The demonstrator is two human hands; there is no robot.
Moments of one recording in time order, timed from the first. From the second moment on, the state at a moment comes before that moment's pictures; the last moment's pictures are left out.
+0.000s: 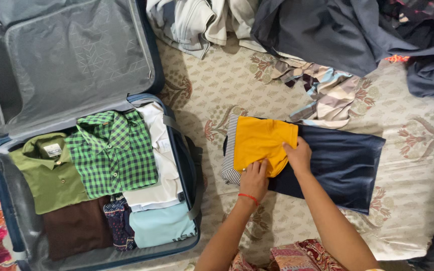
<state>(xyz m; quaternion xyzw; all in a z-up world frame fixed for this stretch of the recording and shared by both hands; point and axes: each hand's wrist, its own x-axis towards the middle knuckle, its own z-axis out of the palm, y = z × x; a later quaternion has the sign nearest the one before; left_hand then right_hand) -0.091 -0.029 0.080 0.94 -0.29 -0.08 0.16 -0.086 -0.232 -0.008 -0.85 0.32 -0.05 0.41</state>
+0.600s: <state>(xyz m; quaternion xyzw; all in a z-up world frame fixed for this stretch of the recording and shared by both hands) 0.076 -0.111 0.055 0.76 -0.58 -0.13 0.24 -0.155 -0.150 -0.006 -0.72 0.48 -0.09 0.50</state>
